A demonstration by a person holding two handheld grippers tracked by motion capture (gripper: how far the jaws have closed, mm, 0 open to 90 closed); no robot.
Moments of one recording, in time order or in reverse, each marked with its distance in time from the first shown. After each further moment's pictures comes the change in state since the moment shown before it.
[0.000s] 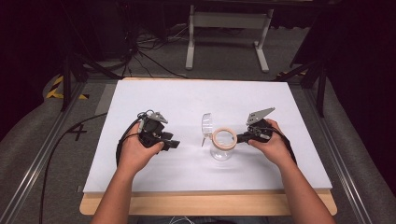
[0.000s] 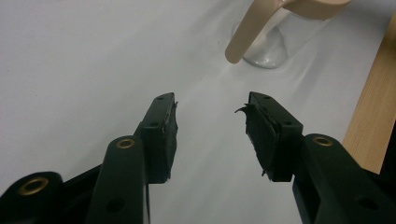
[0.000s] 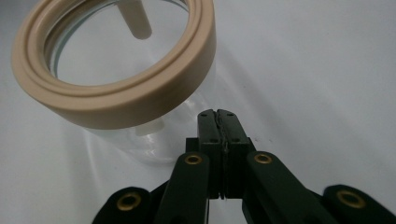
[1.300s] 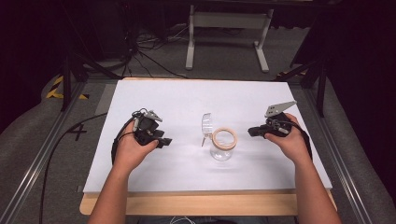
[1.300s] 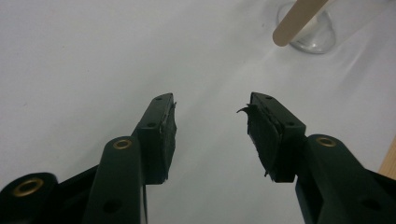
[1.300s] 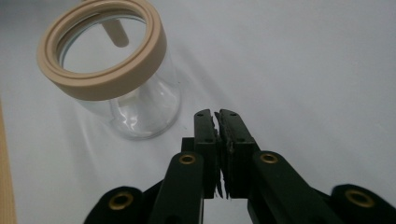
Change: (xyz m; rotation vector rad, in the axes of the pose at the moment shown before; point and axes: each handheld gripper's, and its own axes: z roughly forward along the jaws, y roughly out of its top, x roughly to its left) left arm 0.017 -0.007 -0.005 0.051 0.099 -0.022; right arm -0.014 -0.007 -0.053 -0.033 -0.065 0.051
